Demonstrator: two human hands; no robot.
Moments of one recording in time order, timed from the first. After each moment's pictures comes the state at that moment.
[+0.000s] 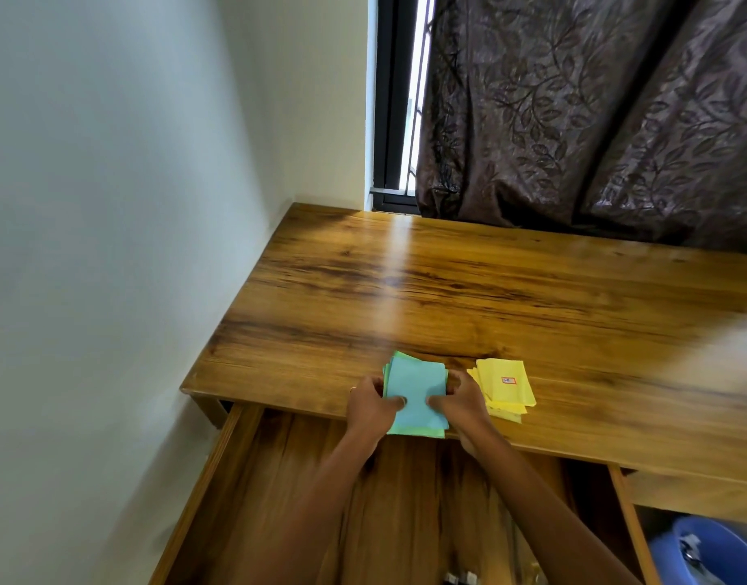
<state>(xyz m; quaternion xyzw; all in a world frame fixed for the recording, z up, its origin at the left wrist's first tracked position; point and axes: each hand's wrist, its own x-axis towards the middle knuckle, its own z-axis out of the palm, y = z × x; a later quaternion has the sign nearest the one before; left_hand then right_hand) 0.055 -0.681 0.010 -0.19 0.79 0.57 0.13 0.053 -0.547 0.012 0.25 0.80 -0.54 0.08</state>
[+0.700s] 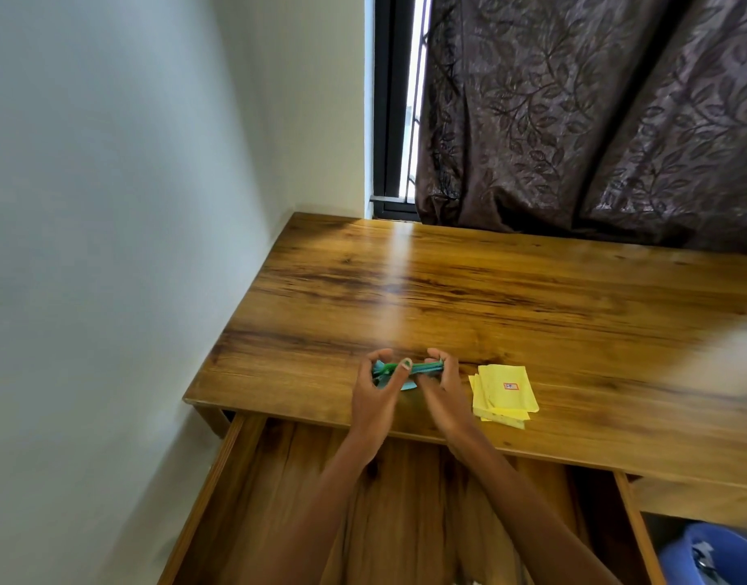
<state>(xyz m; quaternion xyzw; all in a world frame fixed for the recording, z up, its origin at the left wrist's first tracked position) 0.058 -0.678 0.023 -0.07 0.69 0.72 -0.03 0.058 -0.572 0.039 0.11 0.77 -0.62 0.01</state>
